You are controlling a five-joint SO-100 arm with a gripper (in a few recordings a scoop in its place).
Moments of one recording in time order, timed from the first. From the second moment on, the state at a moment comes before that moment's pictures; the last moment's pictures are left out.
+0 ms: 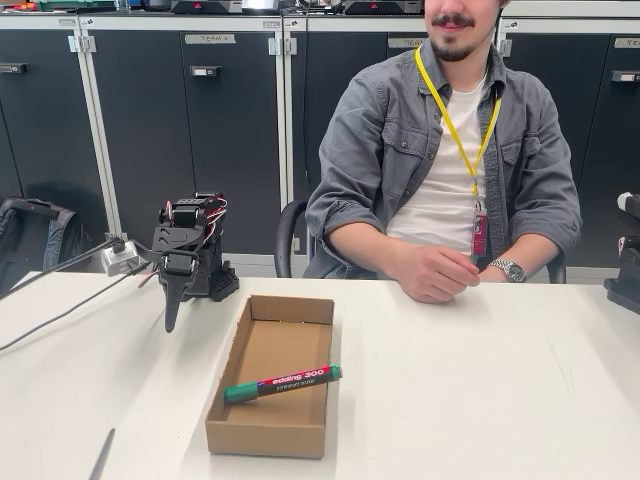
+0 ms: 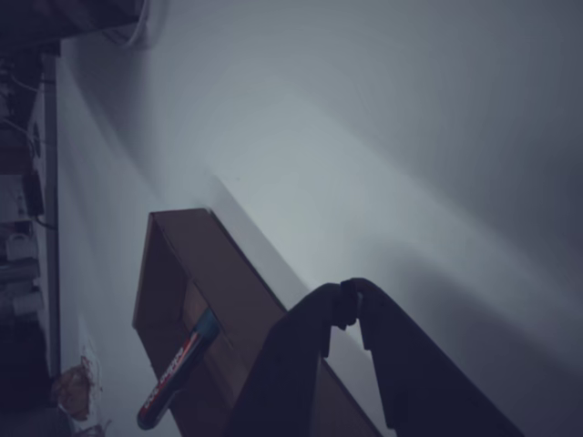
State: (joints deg) arm 1.1 190.2 179.4 48.3 -23.5
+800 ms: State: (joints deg) arm -11.2 141.1 125.6 32.8 -9.6
